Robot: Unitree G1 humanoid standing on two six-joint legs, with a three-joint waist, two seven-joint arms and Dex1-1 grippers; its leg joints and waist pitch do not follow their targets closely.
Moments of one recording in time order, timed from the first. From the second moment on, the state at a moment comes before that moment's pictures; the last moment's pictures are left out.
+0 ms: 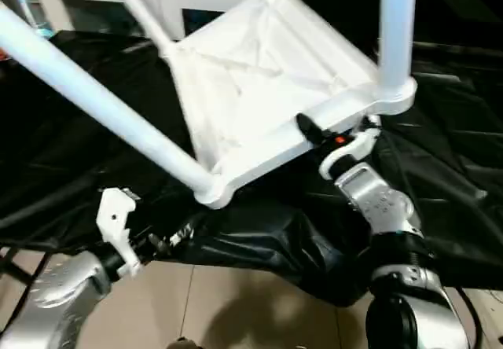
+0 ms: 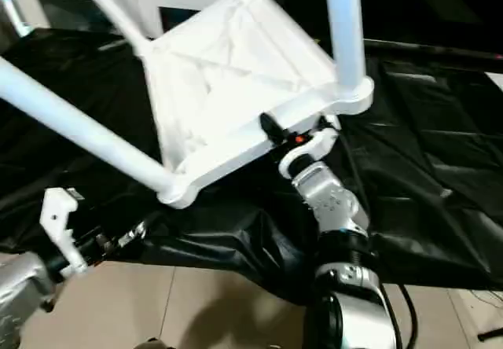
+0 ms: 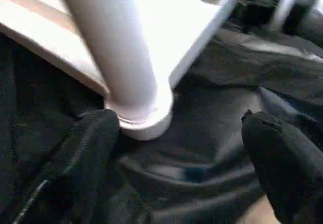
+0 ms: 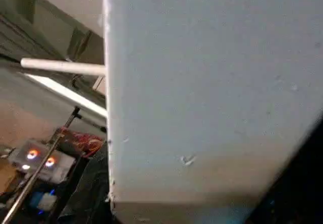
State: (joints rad) left arm 0.15 0.45 0.08 -0.33 -0.45 0.38 -0.70; right arm -0.66 0.03 -0.45 0.51 0.71 0.52 0.29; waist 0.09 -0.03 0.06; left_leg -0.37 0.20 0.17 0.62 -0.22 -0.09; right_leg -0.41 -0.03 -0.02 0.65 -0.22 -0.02
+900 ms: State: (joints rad) left arm 0.05 0.49 0.02 -0.49 -0.47 0.48 -0.67; right arm -0.63 -0.18 -0.28 0.15 0.44 0.50 0.03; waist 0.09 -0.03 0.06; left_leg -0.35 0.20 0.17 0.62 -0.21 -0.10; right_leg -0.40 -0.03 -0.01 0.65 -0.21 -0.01
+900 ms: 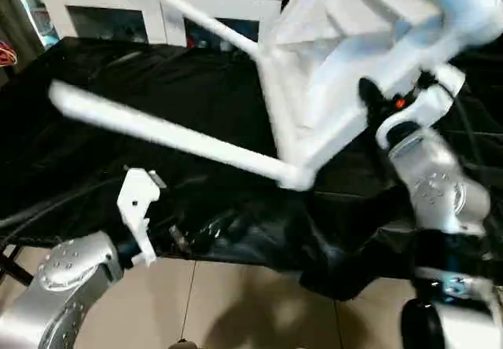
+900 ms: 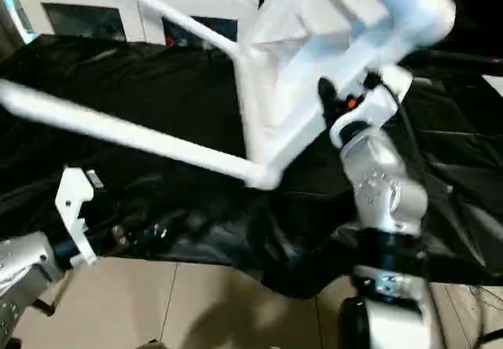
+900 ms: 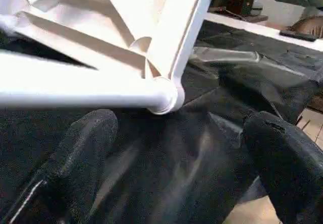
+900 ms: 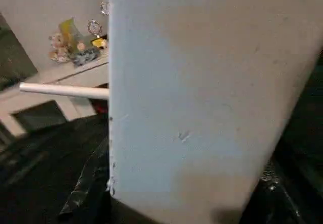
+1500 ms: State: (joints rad) left arm -0.17 0.47 0.01 -0.46 -0.36 0.44 -0.57; right arm -0.69 -0.16 -0.14 0.20 0.18 0.41 -0.14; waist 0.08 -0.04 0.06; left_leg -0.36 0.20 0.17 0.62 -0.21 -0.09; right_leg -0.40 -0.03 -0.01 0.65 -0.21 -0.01
